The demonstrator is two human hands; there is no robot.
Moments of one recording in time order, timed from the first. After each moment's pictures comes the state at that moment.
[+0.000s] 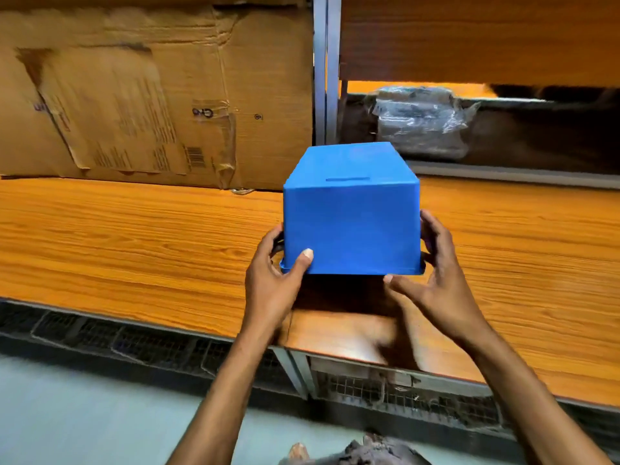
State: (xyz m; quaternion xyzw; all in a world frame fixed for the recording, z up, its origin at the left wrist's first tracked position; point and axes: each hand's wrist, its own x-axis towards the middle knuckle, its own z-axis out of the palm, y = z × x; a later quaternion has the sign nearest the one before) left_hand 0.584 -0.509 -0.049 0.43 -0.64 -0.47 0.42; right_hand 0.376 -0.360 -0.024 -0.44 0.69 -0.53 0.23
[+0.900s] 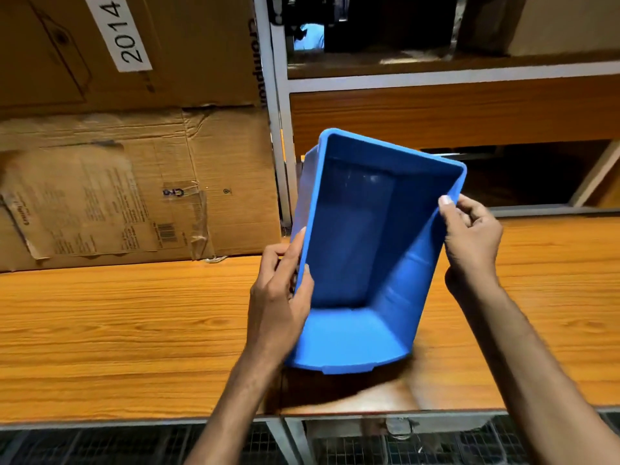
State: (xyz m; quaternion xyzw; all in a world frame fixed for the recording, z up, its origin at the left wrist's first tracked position) left_hand 0.558 -0.511 0.026 0.22 -0.82 -0.22 0.48; right_hand 0.325 -0.392 0.077 -0.14 0.57 -0.81 0.05
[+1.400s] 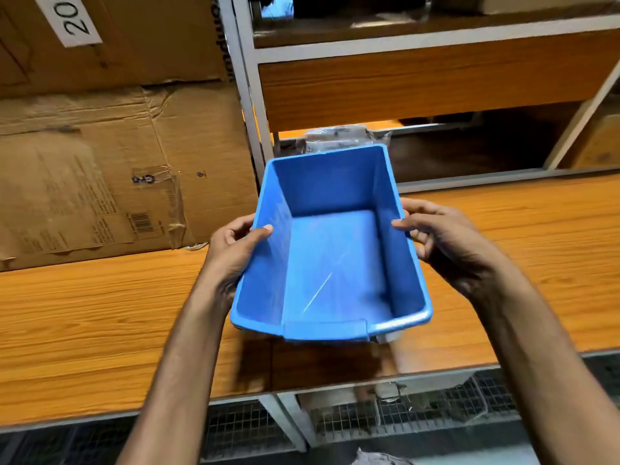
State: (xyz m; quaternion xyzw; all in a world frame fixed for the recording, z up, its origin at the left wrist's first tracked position) left_hand 0.548 -0.568 0.052 0.34 -0.59 -0.66 0.33; right_hand 0.348 -0.348 0.080 -0.20 0.60 -0.69 0.35
